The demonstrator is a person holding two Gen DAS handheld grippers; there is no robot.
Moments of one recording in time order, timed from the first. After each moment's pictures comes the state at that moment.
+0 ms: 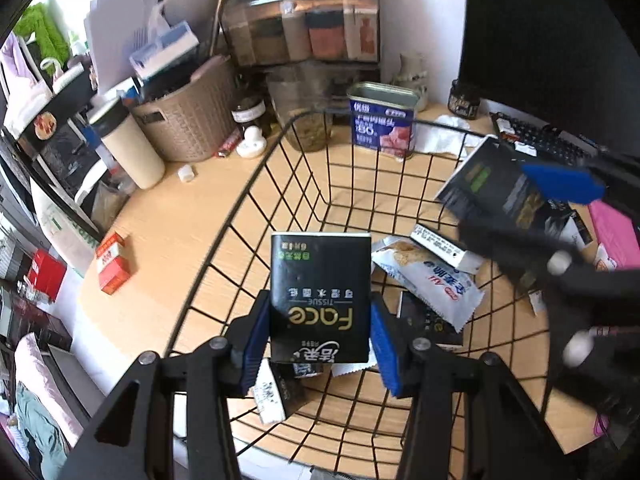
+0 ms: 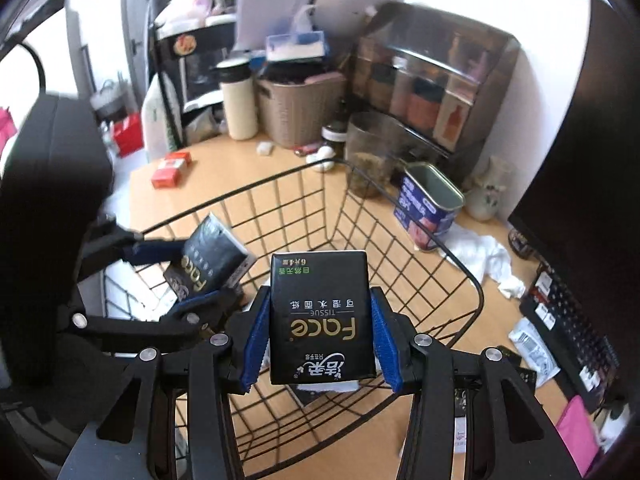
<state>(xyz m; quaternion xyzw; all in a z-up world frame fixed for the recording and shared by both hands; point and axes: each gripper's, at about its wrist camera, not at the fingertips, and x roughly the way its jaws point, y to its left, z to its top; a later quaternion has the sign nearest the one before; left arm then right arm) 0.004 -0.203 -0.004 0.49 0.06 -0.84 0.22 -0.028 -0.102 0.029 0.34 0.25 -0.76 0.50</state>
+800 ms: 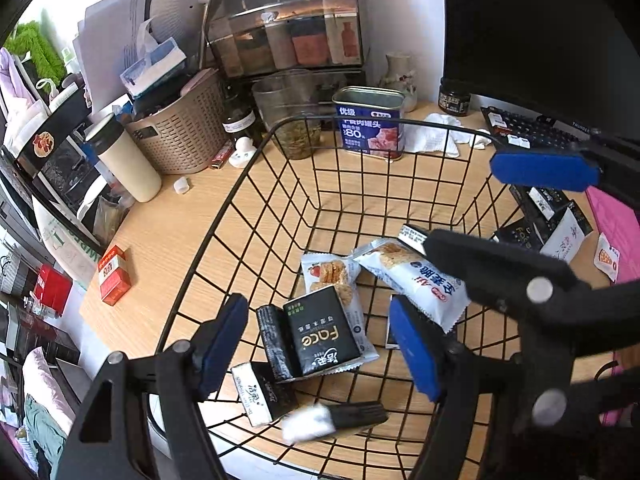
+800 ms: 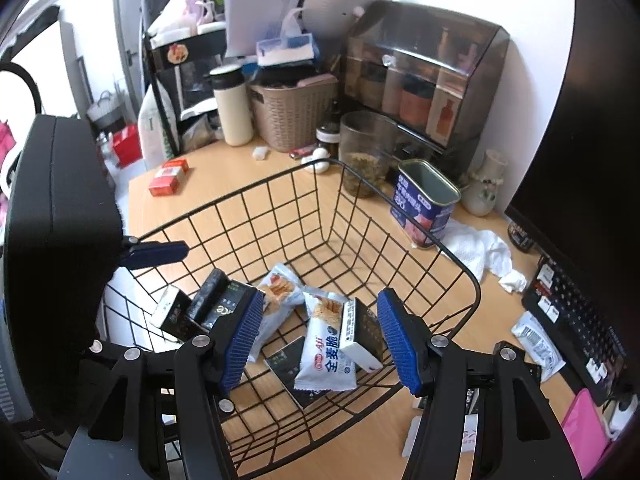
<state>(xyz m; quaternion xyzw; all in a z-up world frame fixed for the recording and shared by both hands) 0.002 -0.188 0.001 0.48 0.02 -0.85 0.21 -0.026 -0.096 0.032 0.33 0.25 -0.76 0.51</state>
